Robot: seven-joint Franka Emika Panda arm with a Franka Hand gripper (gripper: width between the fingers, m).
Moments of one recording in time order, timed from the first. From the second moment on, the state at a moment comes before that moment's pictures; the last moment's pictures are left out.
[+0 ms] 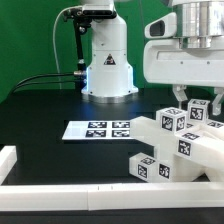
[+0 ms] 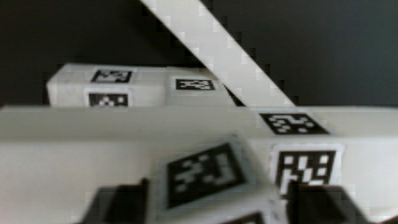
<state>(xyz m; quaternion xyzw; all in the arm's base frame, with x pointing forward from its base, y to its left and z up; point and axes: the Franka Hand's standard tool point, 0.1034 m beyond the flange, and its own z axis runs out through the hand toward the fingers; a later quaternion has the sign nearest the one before) 0.546 0.123 0.110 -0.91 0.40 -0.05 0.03</state>
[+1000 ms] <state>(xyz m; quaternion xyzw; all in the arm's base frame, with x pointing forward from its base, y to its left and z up) 0.550 0.117 0.111 -0.75 0.65 -0.04 0.08</state>
